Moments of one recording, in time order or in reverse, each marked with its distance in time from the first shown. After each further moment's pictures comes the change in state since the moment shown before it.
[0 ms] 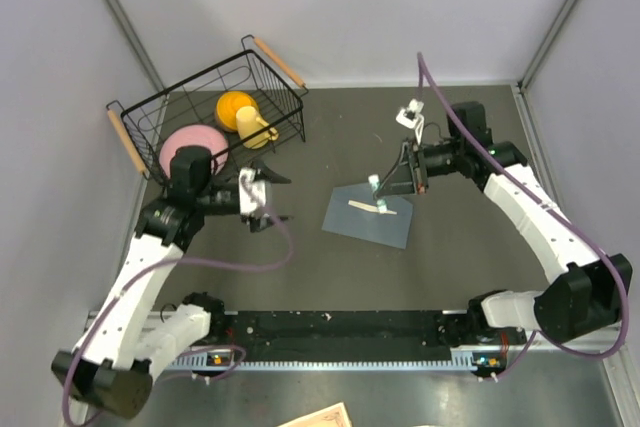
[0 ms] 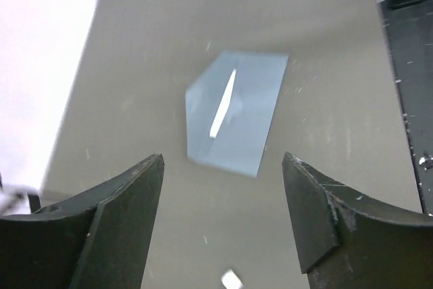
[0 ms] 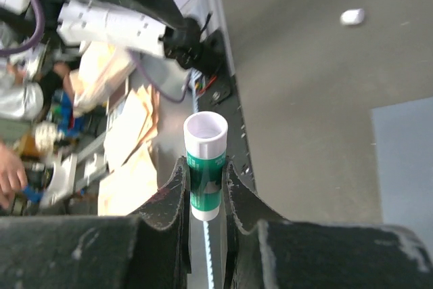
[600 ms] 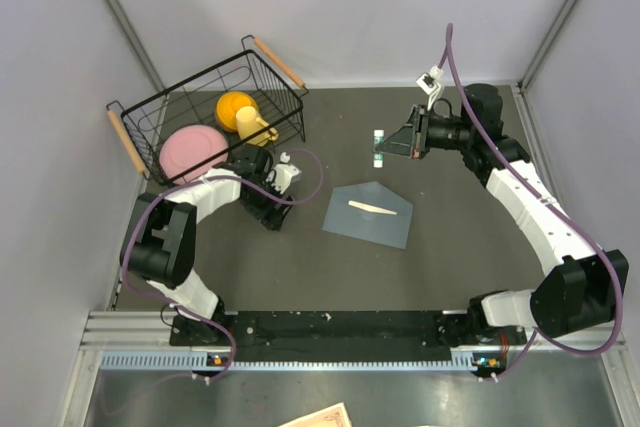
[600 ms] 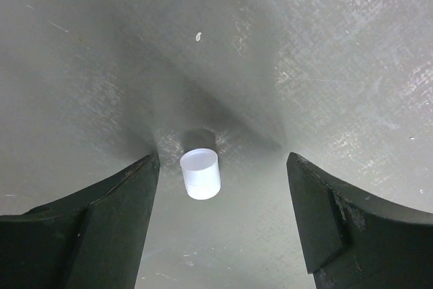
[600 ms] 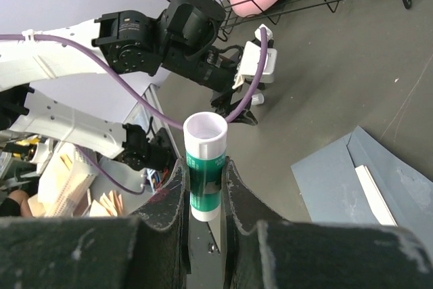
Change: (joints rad) left arm -0.023 0.674 -0.027 0.042 -0.713 -0.372; right arm -0.042 0.021 -0.001 0.373 0.267 0.372
